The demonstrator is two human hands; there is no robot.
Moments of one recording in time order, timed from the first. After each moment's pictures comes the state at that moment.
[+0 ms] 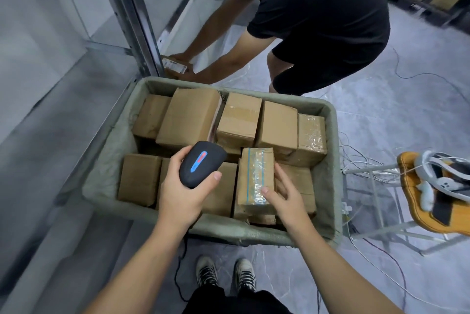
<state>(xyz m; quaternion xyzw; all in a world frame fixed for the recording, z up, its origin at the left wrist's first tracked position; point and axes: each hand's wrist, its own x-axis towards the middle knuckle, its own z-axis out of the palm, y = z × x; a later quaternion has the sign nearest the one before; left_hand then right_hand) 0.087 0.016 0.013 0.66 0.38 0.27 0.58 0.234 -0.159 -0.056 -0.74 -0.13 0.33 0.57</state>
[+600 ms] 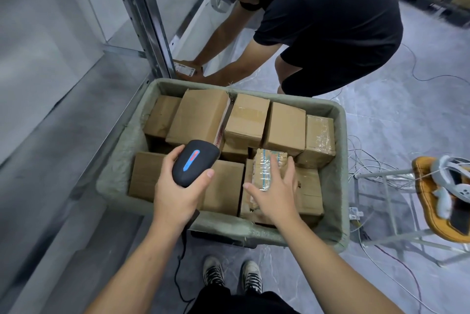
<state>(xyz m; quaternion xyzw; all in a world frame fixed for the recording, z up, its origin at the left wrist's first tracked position) 0.074 0.022 0.014 0.63 0.44 0.30 0.57 0.225 -0.117 -0.044 -0.91 -0.21 0.23 0.29</state>
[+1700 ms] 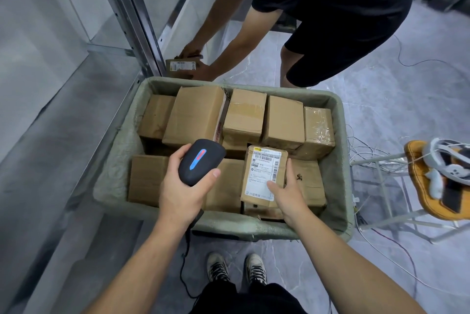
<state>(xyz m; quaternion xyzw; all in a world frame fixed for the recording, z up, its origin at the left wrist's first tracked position) 0.074 0.038 0.006 0.65 0.40 0.25 0.59 0.235 -0.126 -0.076 -0.74 0.03 0.37 0.56</state>
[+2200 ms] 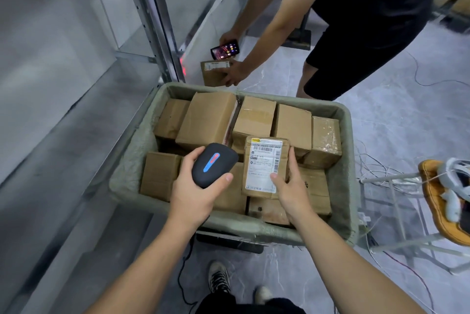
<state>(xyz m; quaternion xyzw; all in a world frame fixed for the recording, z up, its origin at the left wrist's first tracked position) 0.063 0.014 0.019 0.67 0.38 0.27 0.58 0.230 -0.120 -0.049 -0.75 -0.10 0.30 0.58</state>
